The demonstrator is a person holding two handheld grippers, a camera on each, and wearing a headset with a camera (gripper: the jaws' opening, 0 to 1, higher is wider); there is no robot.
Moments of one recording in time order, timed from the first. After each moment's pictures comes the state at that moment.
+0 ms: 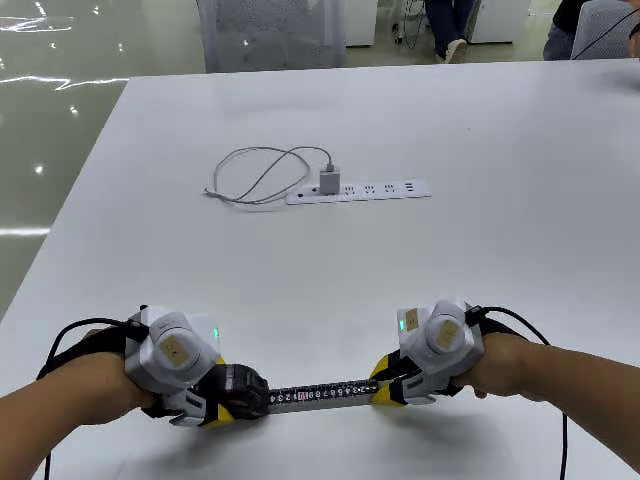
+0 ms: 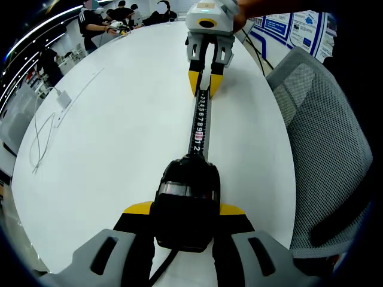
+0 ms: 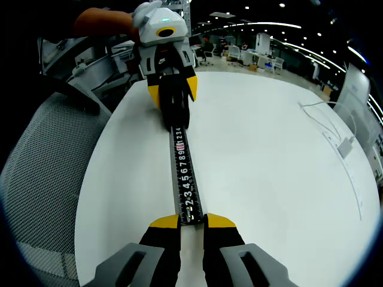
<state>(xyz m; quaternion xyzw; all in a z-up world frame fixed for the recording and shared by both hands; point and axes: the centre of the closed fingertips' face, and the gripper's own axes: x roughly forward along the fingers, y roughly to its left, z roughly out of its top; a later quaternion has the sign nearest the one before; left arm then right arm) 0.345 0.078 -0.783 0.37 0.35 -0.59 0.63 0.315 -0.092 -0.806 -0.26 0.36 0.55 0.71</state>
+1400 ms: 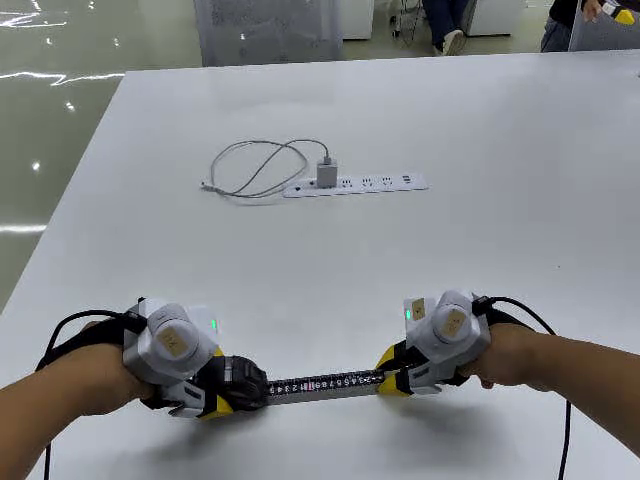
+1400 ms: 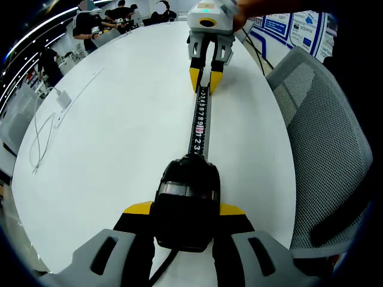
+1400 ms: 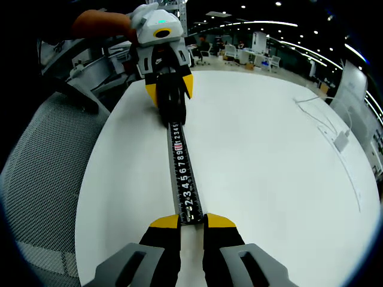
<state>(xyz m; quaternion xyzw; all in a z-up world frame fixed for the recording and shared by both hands) 0.345 0.079 -0.783 0.37 0.35 -0.59 0.63 0.314 -0.104 -0.805 -0.25 0.36 0.55 0.71</state>
